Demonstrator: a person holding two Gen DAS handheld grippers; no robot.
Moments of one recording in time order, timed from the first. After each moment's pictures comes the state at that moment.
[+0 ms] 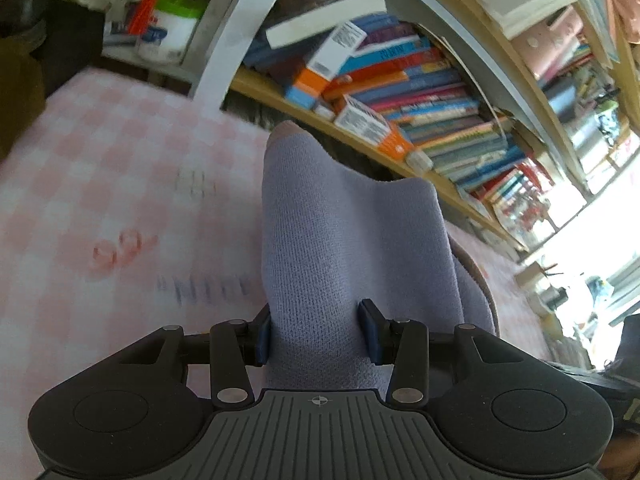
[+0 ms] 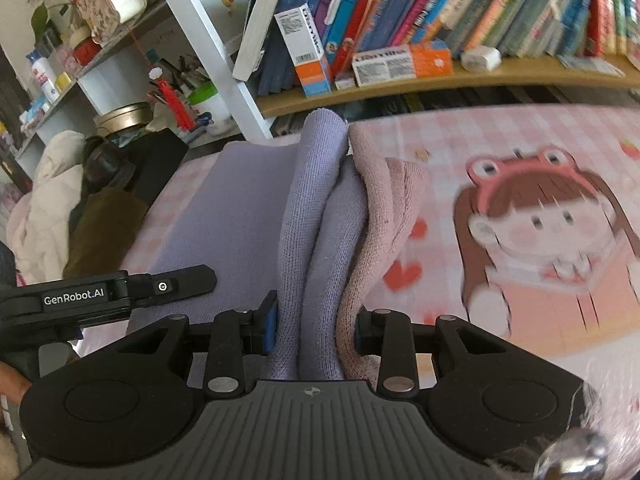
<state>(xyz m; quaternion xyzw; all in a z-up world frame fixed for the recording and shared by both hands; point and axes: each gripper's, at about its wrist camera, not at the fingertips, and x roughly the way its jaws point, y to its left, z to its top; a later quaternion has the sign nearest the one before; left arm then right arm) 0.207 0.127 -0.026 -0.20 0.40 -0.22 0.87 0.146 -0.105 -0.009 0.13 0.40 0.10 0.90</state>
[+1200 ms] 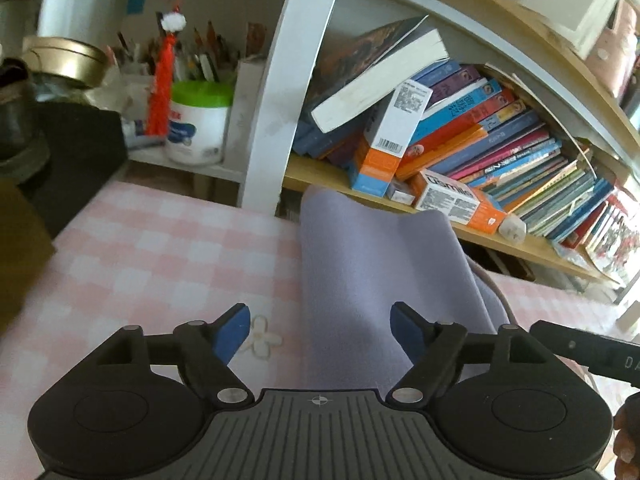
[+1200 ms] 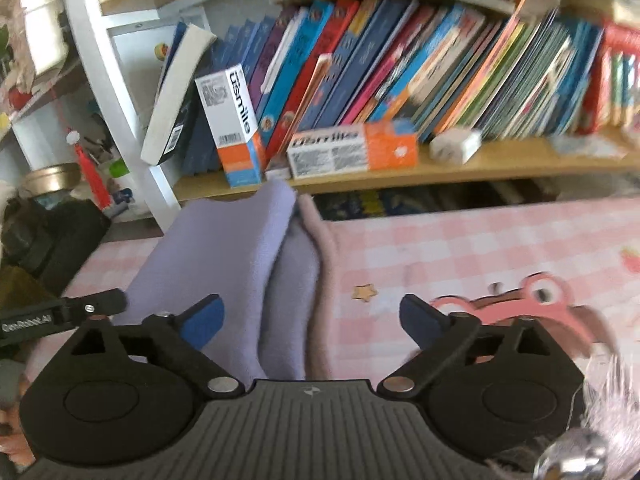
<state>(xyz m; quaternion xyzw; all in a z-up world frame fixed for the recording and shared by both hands) 0.265 0.115 -0.026 -0.11 0.33 -0.11 0.93 0.239 -0.140 -0.010 0.09 0.33 0.03 0.94</state>
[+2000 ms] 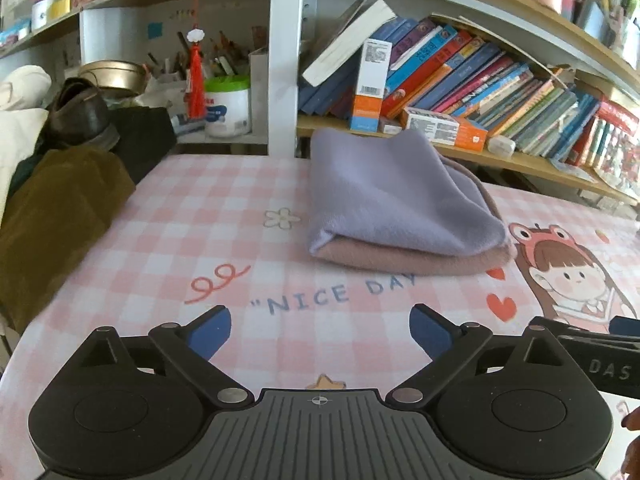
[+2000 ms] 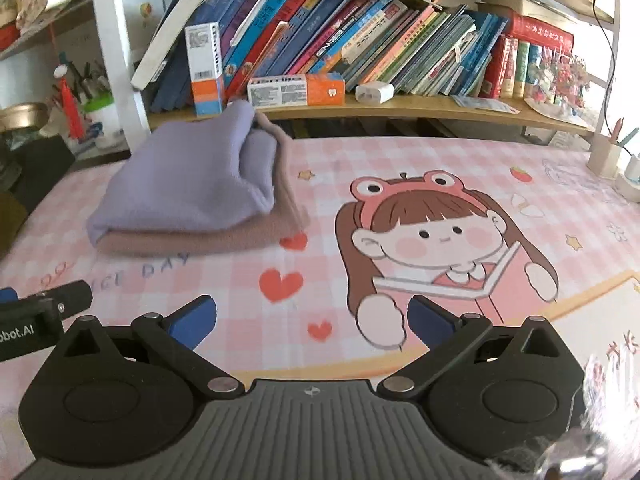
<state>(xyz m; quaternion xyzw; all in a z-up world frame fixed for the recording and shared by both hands) 0.141 0.086 -0.028 -0.01 0.34 -0.07 0.94 0.112 -0.101 -0.026 0.05 0.36 -0.08 0.93</state>
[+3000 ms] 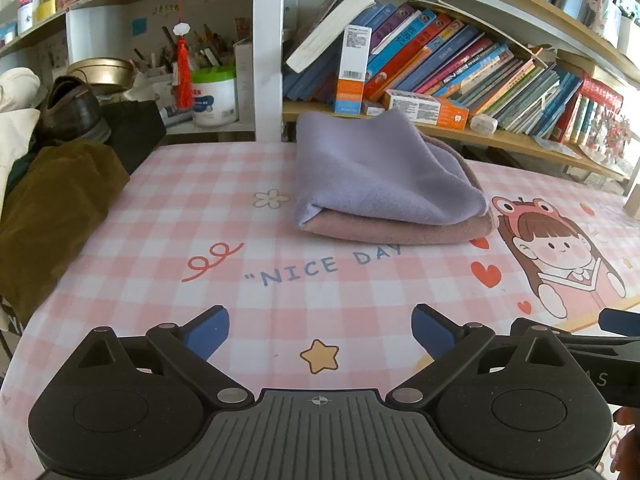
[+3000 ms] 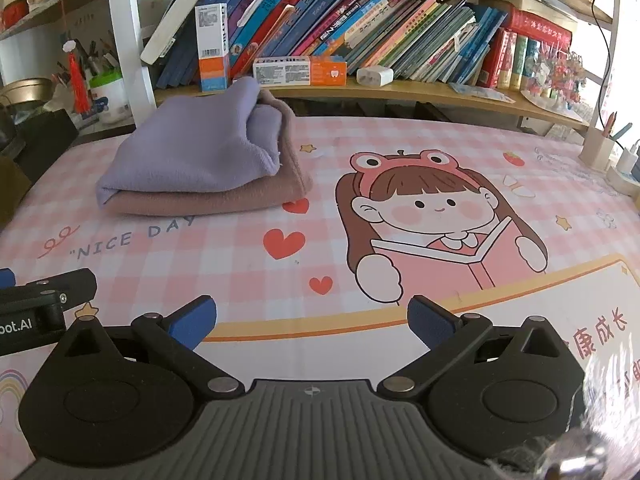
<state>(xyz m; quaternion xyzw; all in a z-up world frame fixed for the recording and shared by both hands) 0.130 0.087 -0.028 0.00 0.36 -0.08 0.93 0.096 -0.092 -0.030 0.04 0.38 -0.08 0.92</state>
